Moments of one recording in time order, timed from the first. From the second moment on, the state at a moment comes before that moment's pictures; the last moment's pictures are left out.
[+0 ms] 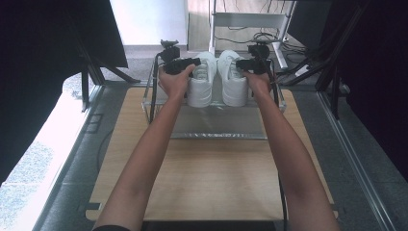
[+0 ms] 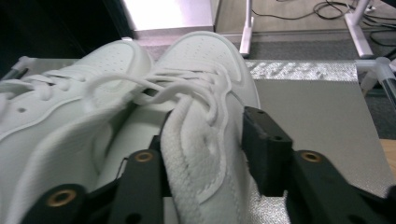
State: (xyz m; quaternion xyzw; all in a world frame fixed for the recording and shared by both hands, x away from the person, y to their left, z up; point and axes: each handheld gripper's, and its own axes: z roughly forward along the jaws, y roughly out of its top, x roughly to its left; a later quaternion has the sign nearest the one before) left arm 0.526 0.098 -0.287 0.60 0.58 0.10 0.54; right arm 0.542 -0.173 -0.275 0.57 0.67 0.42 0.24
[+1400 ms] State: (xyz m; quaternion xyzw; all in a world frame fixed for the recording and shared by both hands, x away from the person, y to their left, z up) left arm 0.429 0.159 -0.324 0.67 0.50 0.09 0.54; right arm 0.446 -0.229 -0.299 0.47 0.71 0.48 0.23
